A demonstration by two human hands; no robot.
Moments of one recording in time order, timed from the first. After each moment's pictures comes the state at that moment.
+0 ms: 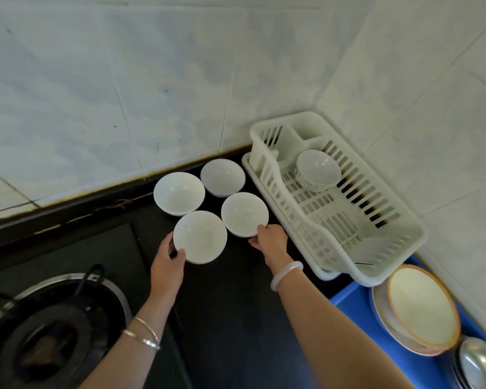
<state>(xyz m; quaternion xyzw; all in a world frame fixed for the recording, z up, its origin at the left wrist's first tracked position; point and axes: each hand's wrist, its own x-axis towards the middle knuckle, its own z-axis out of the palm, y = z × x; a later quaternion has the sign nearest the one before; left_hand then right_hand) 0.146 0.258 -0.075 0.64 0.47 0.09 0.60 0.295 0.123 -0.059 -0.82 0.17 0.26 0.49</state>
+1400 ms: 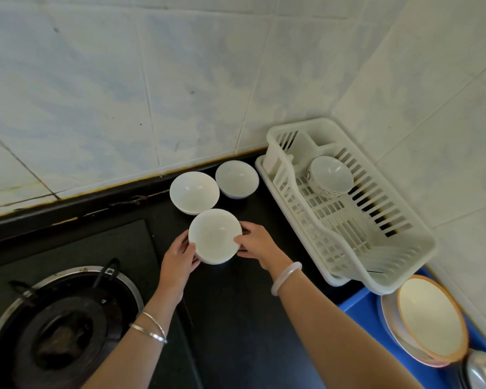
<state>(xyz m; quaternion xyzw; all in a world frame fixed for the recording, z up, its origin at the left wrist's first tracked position) 0.144 0.271 -0.073 0.48 0.46 0.09 0.74 0.269 0.161 -0.037 -0.80 0.00 0.43 0.42</state>
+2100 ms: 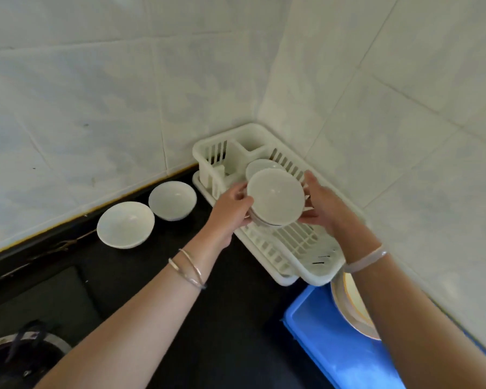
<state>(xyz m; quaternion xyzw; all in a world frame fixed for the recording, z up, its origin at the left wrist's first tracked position) 0.311 0.155 0.058 0.61 0.21 -0.04 0.76 0.377 -0.008 0.096 -0.83 0.10 0.21 0.51</state>
